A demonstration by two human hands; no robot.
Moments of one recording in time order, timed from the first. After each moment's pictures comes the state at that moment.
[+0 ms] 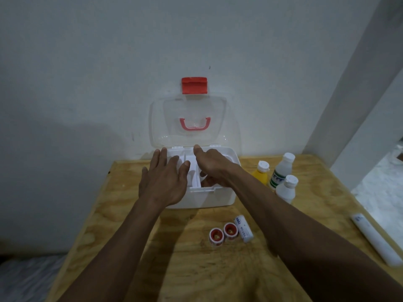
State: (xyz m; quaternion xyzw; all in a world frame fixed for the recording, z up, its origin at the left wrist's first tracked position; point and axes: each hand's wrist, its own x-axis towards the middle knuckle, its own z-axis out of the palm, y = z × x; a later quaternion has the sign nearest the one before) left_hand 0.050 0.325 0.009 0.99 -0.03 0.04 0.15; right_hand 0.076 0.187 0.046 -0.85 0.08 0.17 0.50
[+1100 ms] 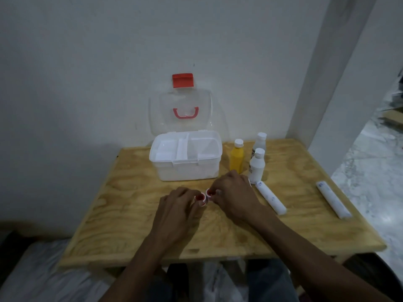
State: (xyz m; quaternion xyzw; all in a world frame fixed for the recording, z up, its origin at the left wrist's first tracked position) left_hand -0.088 0.294 -0.058 0.94 -0.18 0.13 0.27; right_hand -0.065 0.103 -0.027 -0.96 -0.17 -0.10 0.18
